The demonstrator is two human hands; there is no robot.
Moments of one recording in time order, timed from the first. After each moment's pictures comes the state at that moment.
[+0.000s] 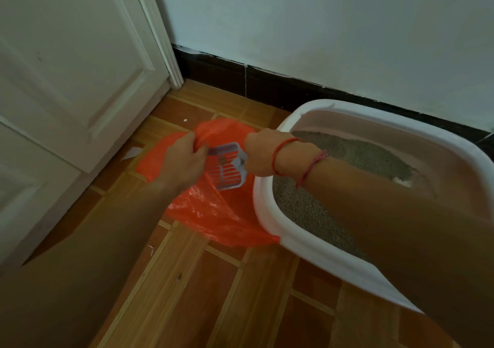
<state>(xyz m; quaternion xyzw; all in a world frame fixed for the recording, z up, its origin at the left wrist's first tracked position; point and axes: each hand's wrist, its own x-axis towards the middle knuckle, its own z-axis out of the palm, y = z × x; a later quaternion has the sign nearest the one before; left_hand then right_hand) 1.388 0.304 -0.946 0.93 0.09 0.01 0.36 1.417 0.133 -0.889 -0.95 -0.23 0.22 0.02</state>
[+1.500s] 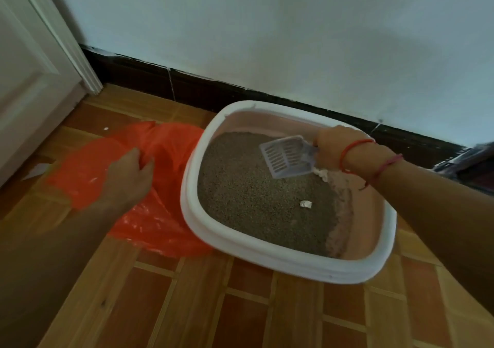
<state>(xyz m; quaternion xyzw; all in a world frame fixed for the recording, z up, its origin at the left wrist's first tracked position) 1.386 0.255 -0.967 0.95 0.07 0.01 0.31 1.398 -0.096 -0.873 -0.97 0.01 0.20 -0.11</state>
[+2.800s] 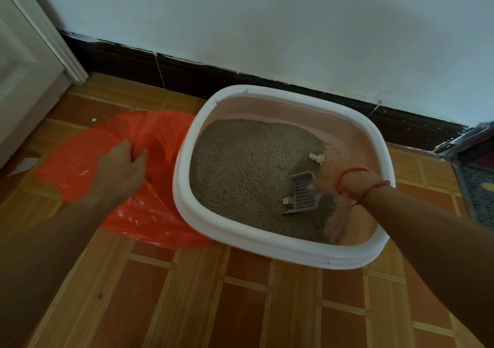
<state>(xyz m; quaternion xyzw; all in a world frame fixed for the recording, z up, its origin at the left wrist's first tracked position) 1.384 0.246 -0.971 0.93 0.09 -0.04 0.36 1.355 -0.119 -0.932 -0.93 0.14 0.35 0.00</state>
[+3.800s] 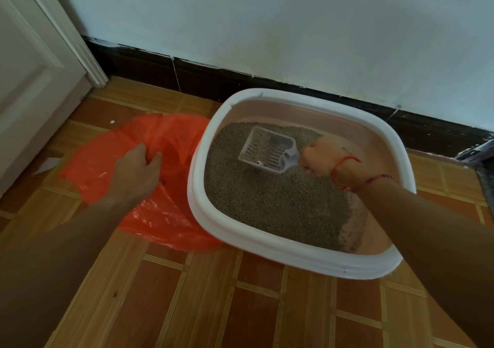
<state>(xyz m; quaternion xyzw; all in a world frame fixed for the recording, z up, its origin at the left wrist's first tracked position) 1.386 0.253 -0.977 0.92 0.10 -0.03 0.37 1.398 -0.083 -0.943 -0.93 0.15 0.25 0.24</state>
